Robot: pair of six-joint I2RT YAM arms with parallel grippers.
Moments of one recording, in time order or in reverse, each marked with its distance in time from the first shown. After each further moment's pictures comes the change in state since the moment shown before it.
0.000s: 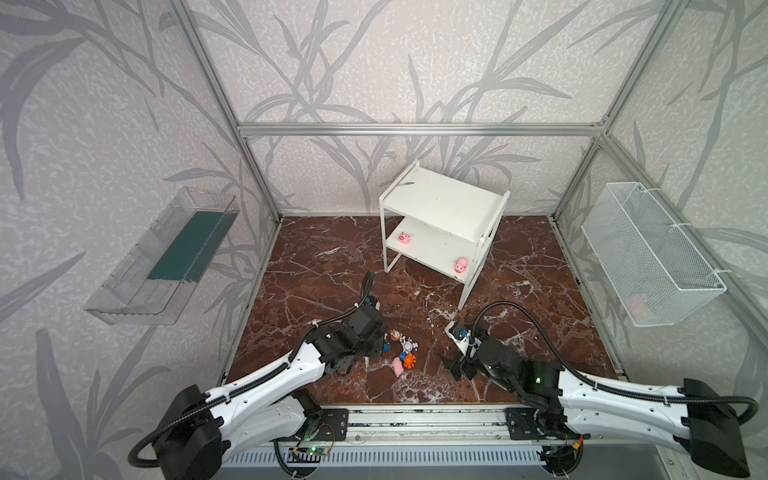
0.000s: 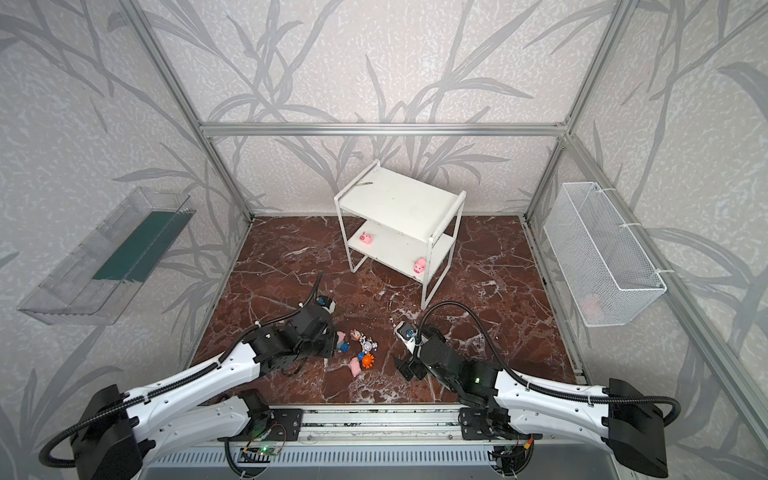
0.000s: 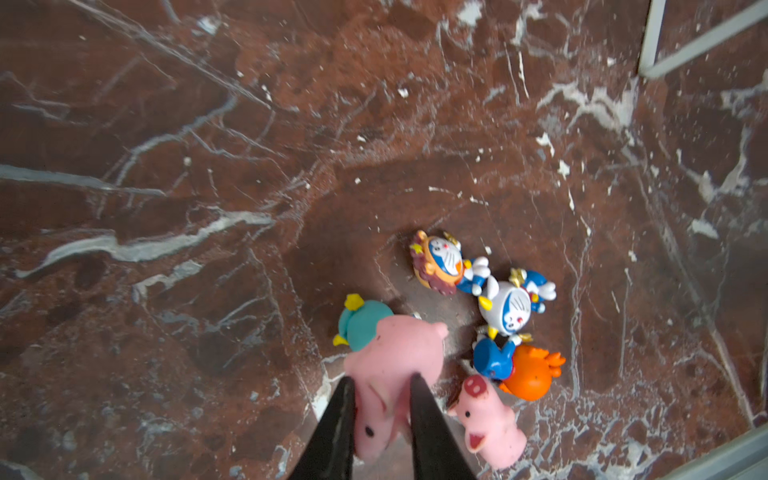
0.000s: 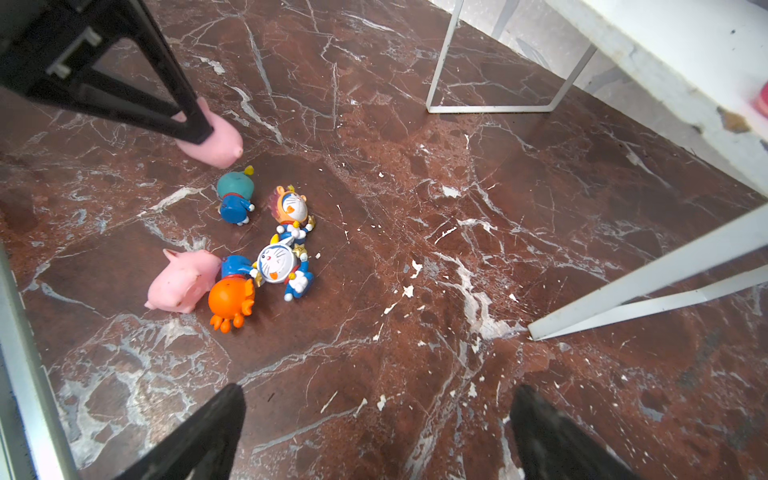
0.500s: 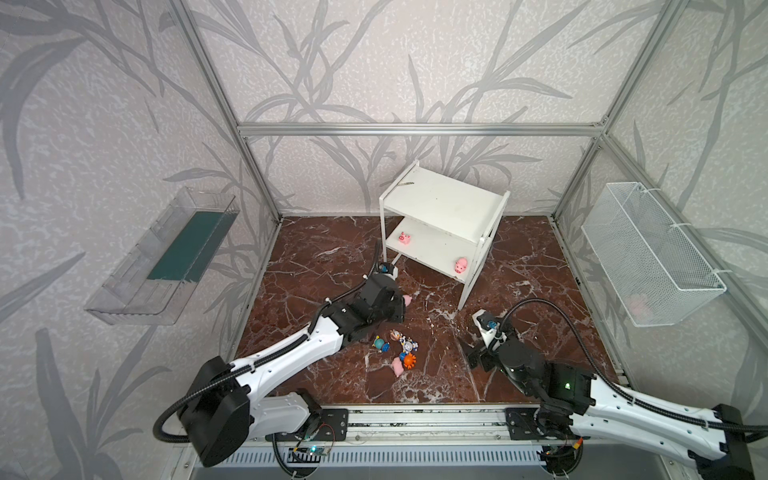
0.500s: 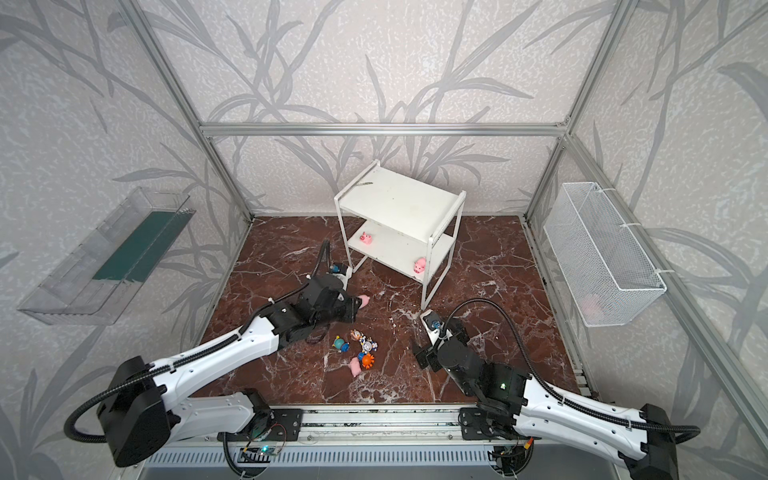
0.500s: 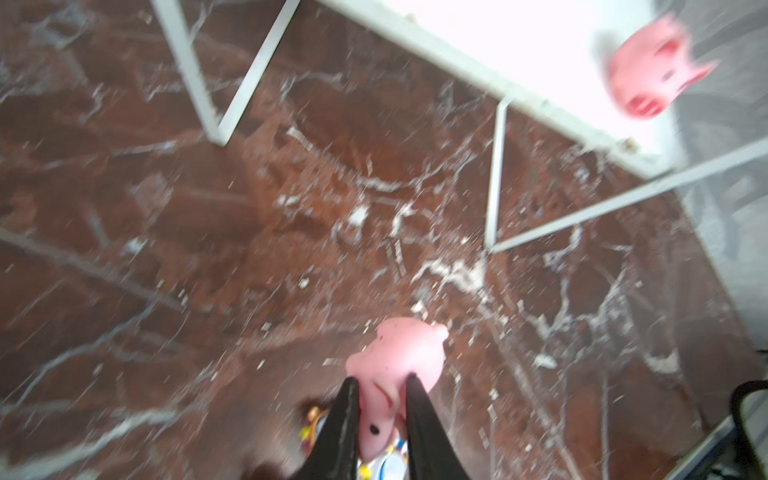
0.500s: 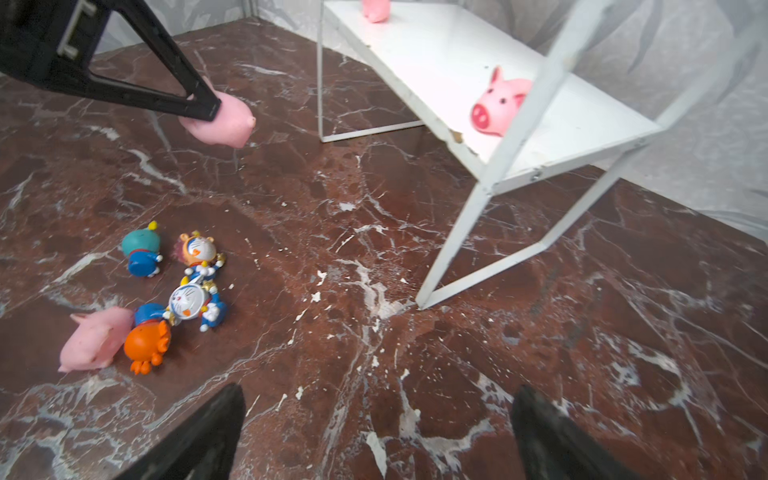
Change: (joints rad) left arm 0.018 0.275 0.271 0.303 0.063 0.034; right arm -0.009 -0.301 0.051 -0.327 0.265 0.144
